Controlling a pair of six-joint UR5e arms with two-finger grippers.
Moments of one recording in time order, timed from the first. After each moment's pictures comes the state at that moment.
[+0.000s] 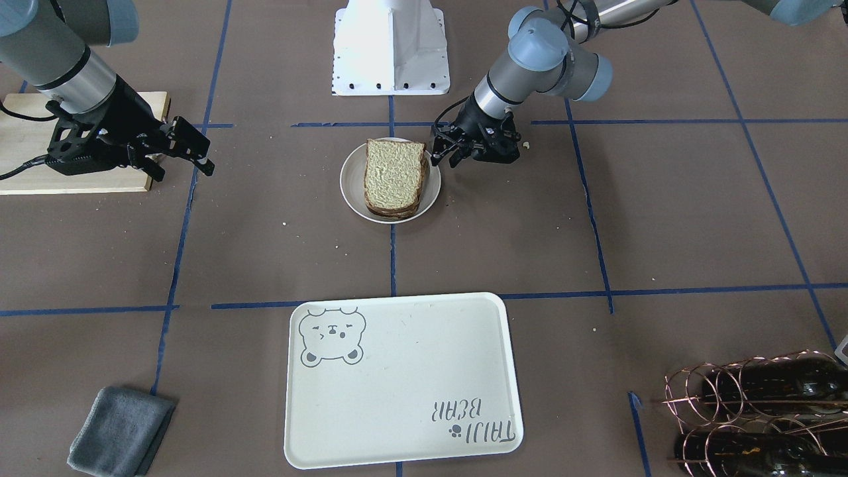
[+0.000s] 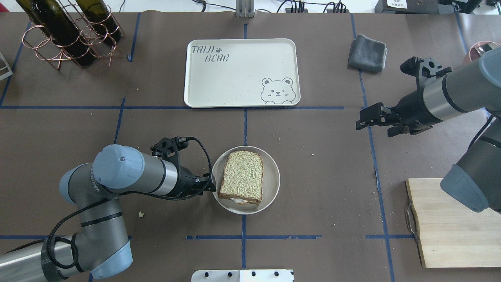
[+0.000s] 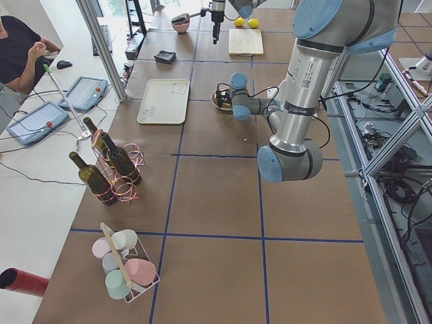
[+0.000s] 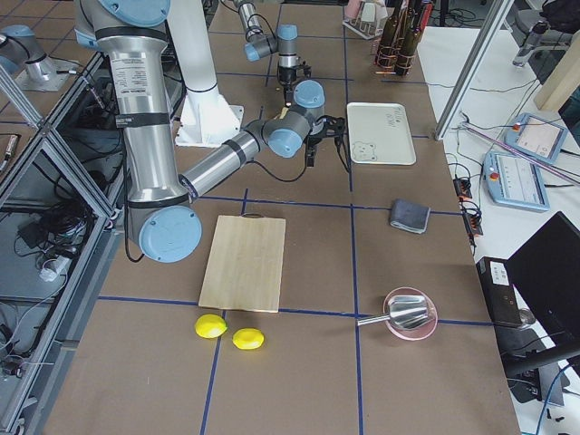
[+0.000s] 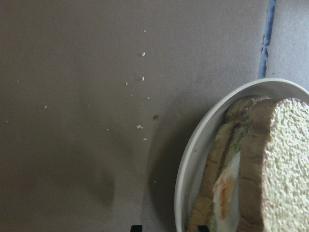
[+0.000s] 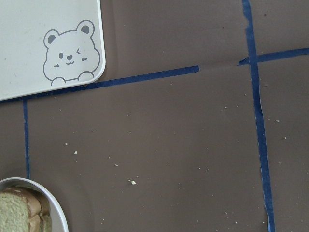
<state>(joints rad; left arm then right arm) -0.40 -1.97 -1.71 -2.22 -1.89 -1.58 0.86 -1.44 2.01 -1.23 2.21 1.19</state>
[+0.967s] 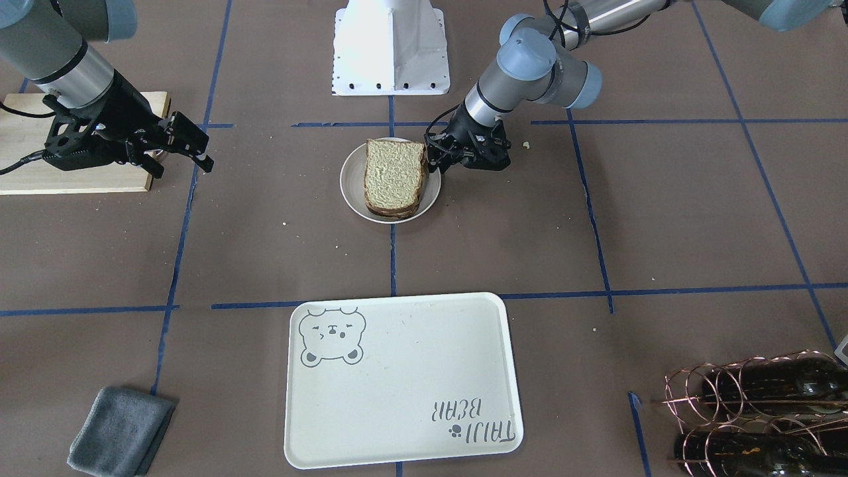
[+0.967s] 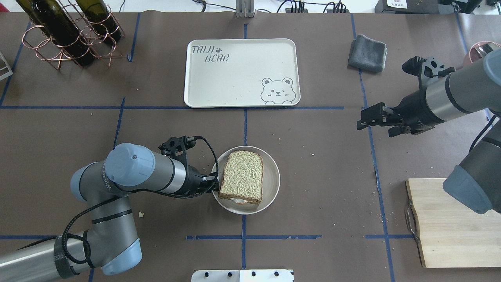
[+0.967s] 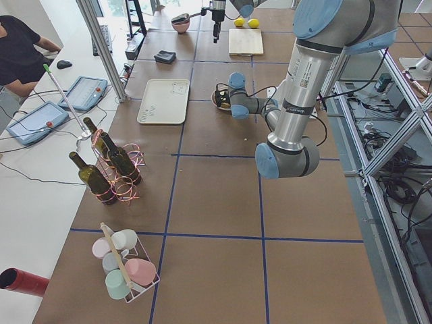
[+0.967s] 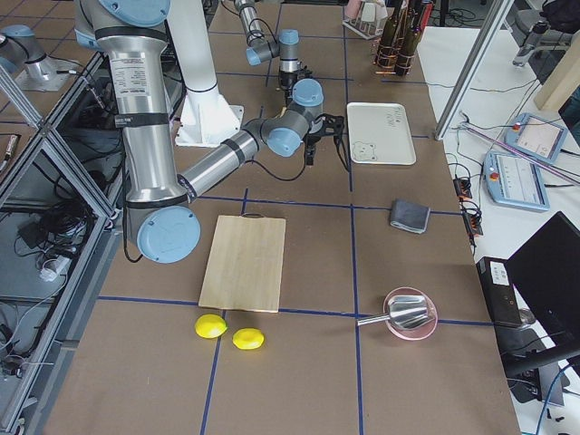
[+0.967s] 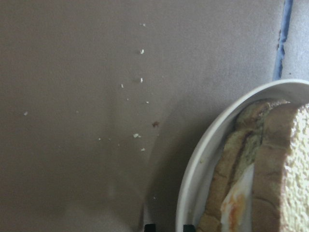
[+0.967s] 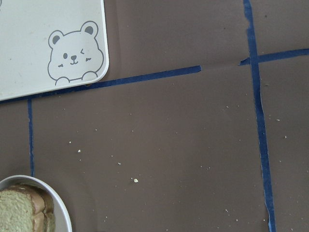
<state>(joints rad) -0.40 -2.01 -1.66 -2.22 -1.89 -1.57 0.86 -1.45 2.03 -1.23 2.21 1.19</state>
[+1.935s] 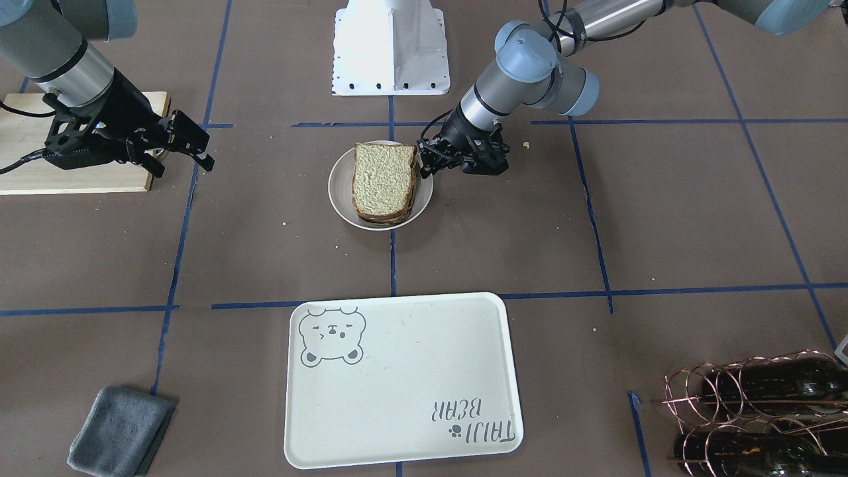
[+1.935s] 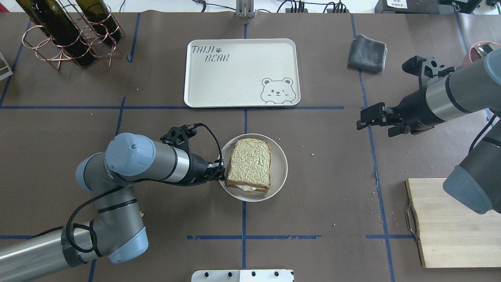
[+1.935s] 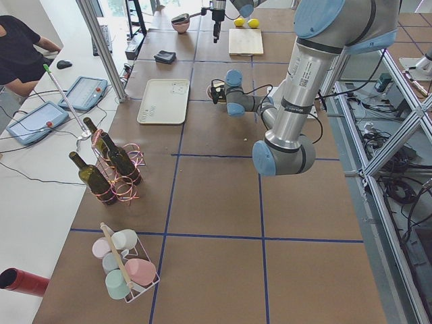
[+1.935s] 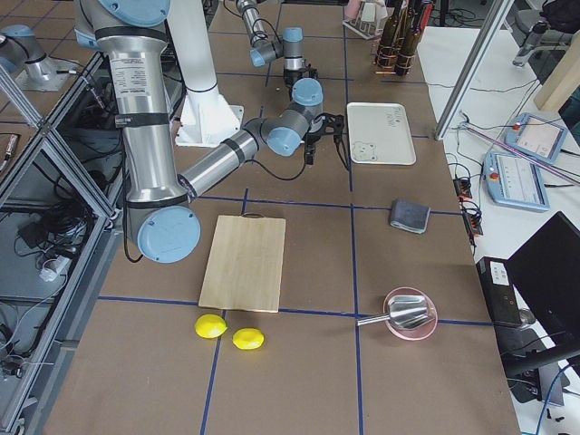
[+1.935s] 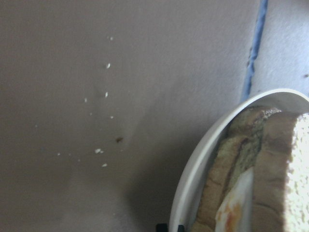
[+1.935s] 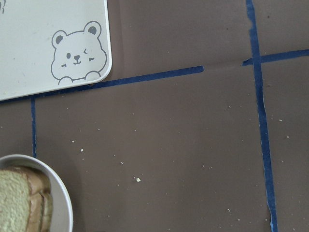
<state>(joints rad) -0.45 -2.06 -1.64 -2.31 -1.89 -1.72 0.86 -1.45 2.03 -1.23 2.21 1.19</state>
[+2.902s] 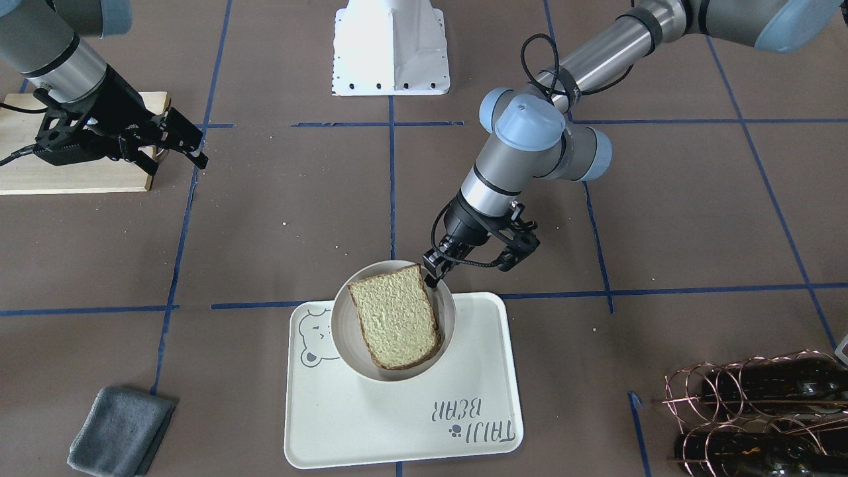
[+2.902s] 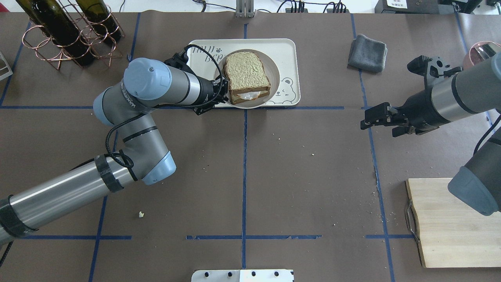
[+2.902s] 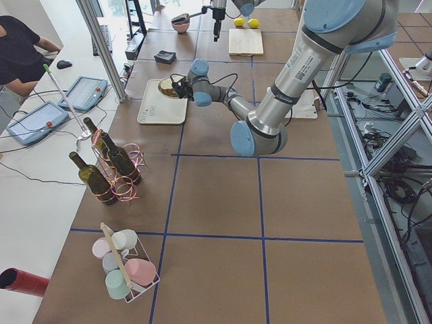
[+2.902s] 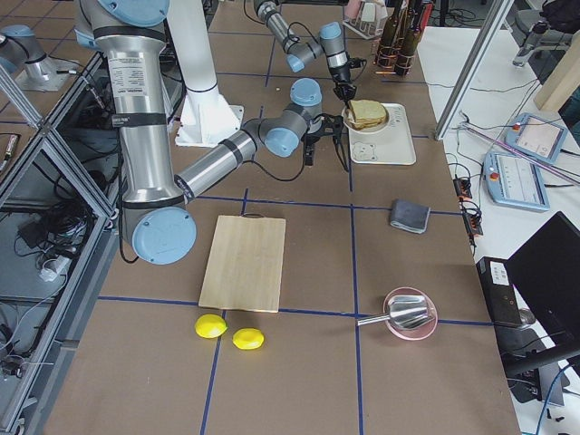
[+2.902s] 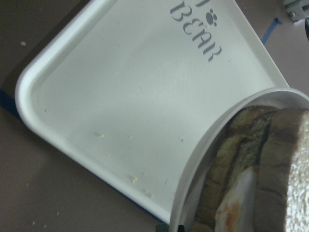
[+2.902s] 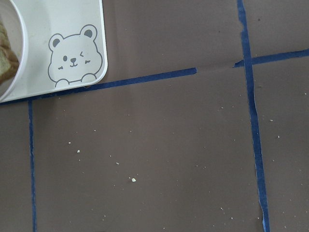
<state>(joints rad) -0.67 -2.34 -1.25 -2.33 -1.80 -1.99 0.87 -1.47 2.05 -1.23 2.20 1.19</state>
